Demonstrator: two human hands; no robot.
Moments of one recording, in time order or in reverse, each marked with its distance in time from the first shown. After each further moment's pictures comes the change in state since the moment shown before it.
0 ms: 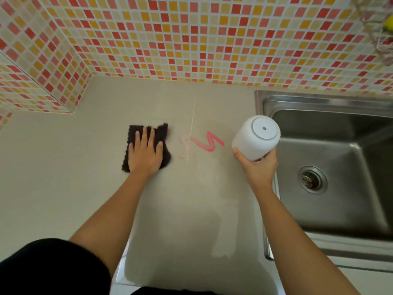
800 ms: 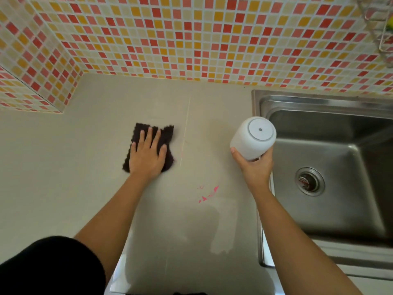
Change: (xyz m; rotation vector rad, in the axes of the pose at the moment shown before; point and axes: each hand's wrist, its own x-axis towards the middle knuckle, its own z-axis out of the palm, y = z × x) left_hand -0.003 0.021 0.008 0.035 -0.019 0.104; right_hand 0.021 0.019 -0.002 0.015 -0.032 0.016
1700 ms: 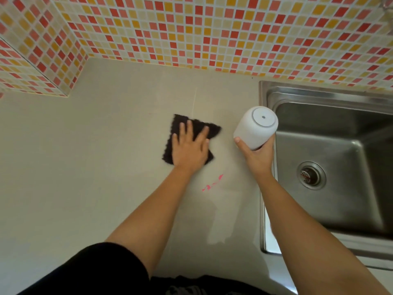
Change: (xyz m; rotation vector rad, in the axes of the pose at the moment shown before) left_hand -0.019 0.086 0.031 -0.072 0.065 0.081; right_hand 0.005 0.008 0.003 -0.046 -0.090 -0.011
